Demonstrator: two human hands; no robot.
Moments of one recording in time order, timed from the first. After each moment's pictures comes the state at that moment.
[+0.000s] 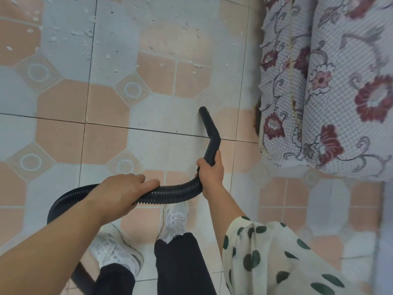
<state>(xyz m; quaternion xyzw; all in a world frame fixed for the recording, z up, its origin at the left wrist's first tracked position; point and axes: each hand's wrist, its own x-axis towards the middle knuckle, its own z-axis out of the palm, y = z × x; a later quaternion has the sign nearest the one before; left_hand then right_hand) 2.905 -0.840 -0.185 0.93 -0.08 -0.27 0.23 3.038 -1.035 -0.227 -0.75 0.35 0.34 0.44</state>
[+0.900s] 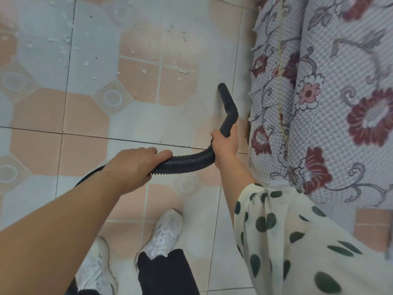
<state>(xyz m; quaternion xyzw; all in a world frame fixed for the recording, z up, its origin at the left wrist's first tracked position) 3.058 -0.891 -0.183 0.93 -0.01 -0.31 0.19 3.195 -1.060 -0.243 -0.76 0.35 0.28 0.47</state>
